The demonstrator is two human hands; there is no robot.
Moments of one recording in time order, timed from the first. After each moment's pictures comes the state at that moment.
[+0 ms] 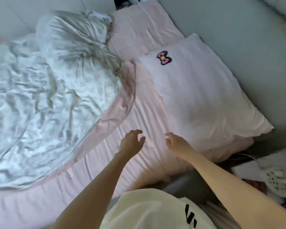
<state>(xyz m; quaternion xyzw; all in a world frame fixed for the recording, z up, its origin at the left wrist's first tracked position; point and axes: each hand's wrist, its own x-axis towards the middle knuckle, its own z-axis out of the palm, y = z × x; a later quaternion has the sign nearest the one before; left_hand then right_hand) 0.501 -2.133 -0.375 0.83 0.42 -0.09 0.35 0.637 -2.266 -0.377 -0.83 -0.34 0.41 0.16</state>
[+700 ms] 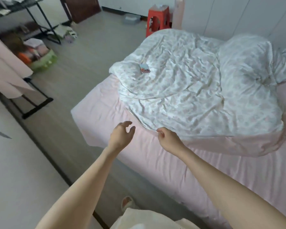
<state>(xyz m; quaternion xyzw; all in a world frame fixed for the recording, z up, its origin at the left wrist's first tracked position) -0.031 -2.169 -0.279 0.50 0.79 0.23 0.26 0.155 -2.128 -0.294 -0.55 -0.72 0.41 0.10</state>
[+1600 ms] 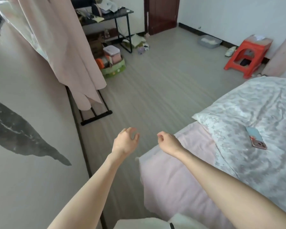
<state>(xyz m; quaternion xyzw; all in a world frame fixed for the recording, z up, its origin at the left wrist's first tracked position) -0.624 -1.999 -0.241 0.36 0.88 0.24 0.19 -0.496 -1.881 -0.270 -0.42 -0.83 0.36 0.00</state>
